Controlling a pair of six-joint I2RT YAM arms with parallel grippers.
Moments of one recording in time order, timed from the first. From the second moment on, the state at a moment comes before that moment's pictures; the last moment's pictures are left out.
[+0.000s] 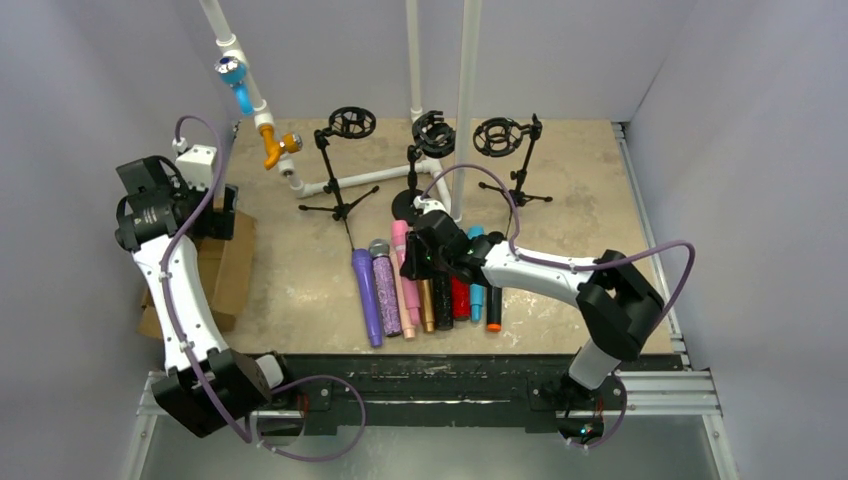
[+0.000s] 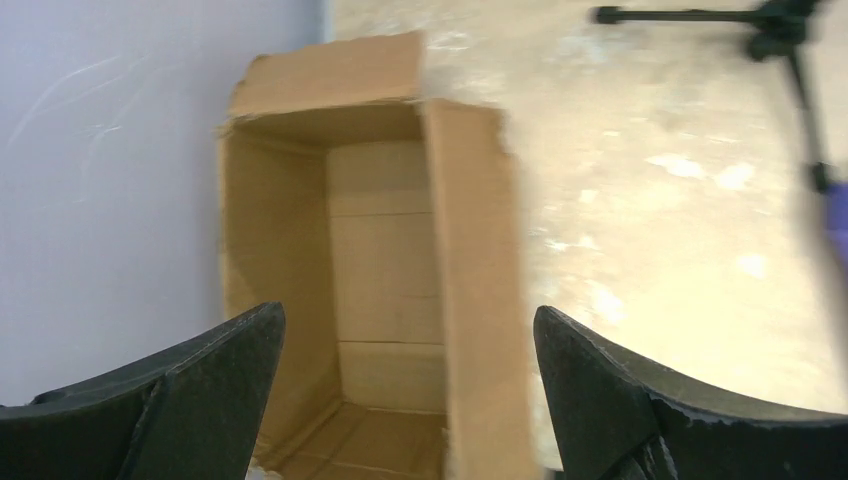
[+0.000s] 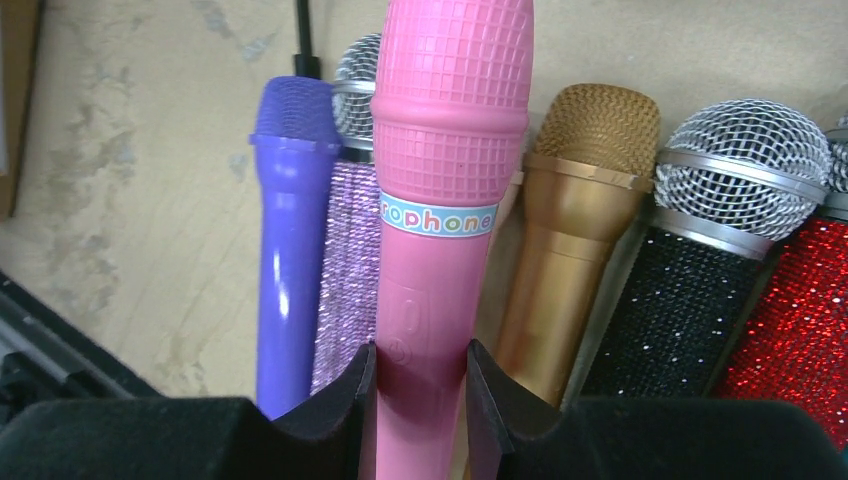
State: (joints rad) left arm 0.50 1.19 1.28 -0.86 0.16 0.51; right arm 0.91 1.64 1.07 -0.19 0.07 0.64
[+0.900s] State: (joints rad) left arm -0.02 1.32 1.24 -0.62 0.41 0.13; right arm 0.90 1.54 1.07 -0.19 0.03 0.63
